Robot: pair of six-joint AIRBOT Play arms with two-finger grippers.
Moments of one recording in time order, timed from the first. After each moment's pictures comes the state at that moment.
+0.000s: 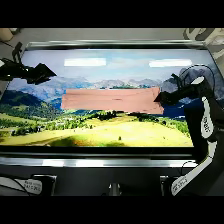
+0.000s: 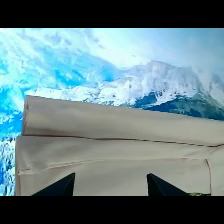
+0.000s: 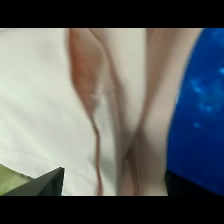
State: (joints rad) left arm 0.18 -1.63 1.73 0.94 -1.24 -1.47; right arm -0.26 -1.99 1.67 -0.89 1.35 1.06
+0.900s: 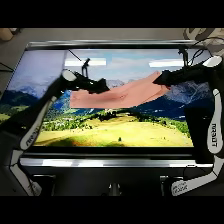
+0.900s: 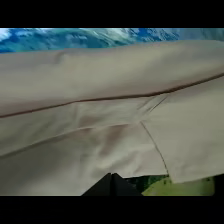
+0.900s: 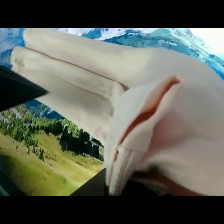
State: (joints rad) left arm -0.38 -1.93 1.73 0.63 -0.92 -1.45; right arm -0.18 -1.69 1.74 -0.72 1.43 1.09
